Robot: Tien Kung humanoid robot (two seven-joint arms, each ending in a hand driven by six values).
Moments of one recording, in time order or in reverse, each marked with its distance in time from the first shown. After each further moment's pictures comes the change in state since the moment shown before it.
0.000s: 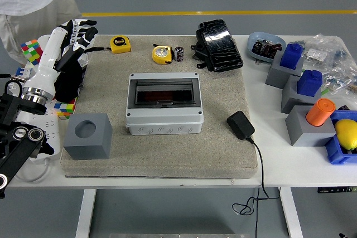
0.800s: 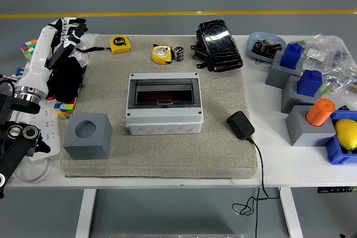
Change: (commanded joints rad) left arm 0.013 -0.019 -0.054 0.010 0.016 -0.016 0.018; right arm -0.001 -0.003 0.003 0.000 0.000 -0.001 -0.001
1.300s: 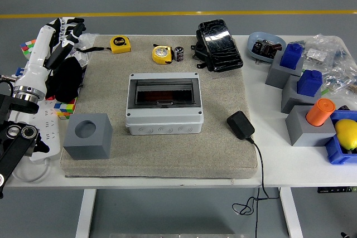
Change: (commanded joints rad) left arm 0.001 0.000 -0.007 -0.001 0.002 -0.007 0.001; right arm 0.005 -0.006 -0.007 -0.001 0.003 -0.001 0.001
